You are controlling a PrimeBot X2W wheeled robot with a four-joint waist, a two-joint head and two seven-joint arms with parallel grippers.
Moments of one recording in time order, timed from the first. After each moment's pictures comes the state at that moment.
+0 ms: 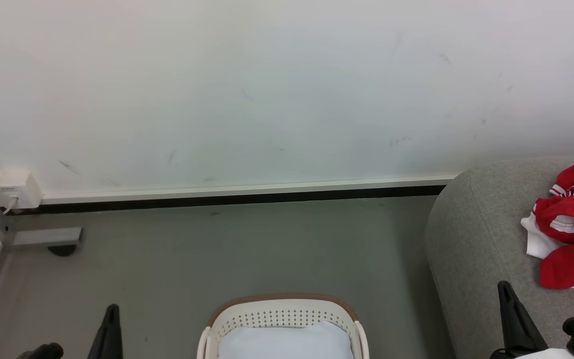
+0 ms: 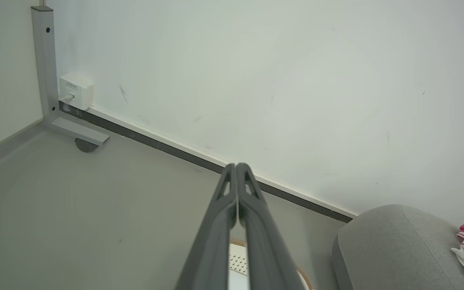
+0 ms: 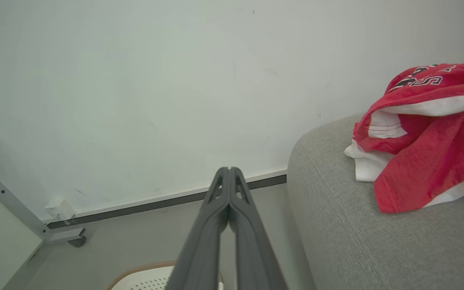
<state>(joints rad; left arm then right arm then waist) 0.00 0.08 0.09 0.28 -0.48 -0.11 -0.19 -0.05 -0.10 0.07 0.30 0.49 0.13 -0.19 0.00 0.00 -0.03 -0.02</state>
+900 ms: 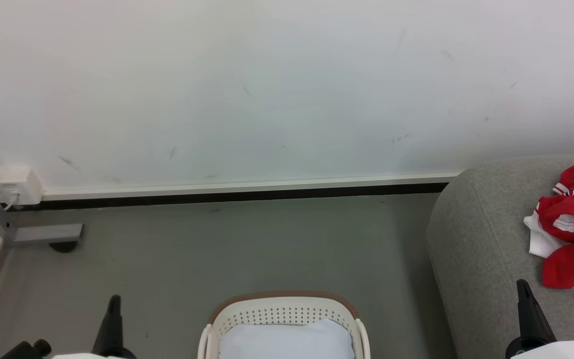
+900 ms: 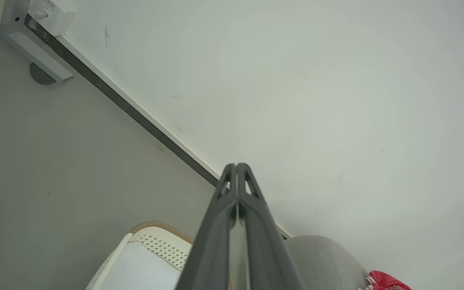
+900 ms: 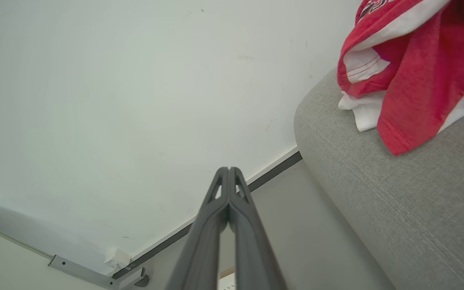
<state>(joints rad) -0.03 0.07 0.09 0.27 -0.87 -0.12 -0.09 -0.06 -0.08 0.01 0.28 0.88 0.13 -0.08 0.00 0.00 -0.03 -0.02</state>
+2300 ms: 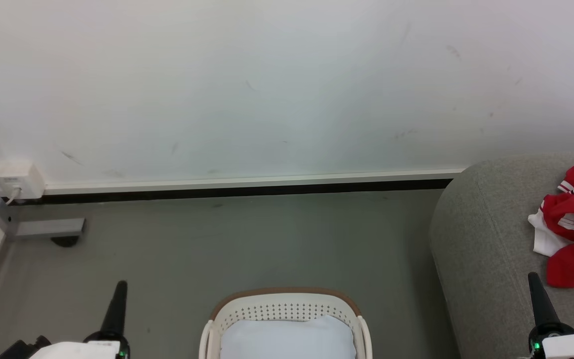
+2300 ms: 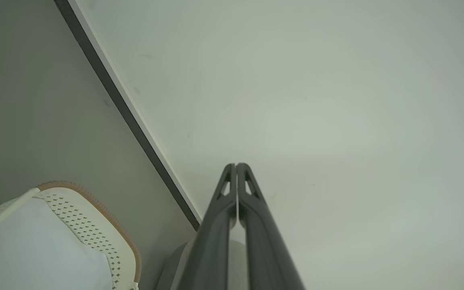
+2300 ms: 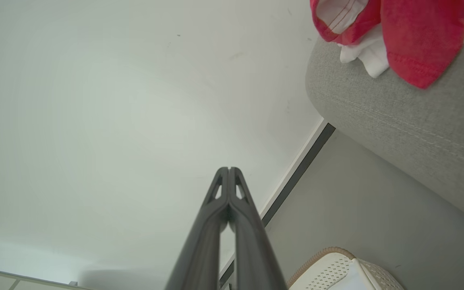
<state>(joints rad) -0.07 0.06 0.10 0.26 -1.30 -0.12 0.03 -0.09 -0.06 -0.06 0.26 1.30 0.13 0.03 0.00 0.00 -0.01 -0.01</state>
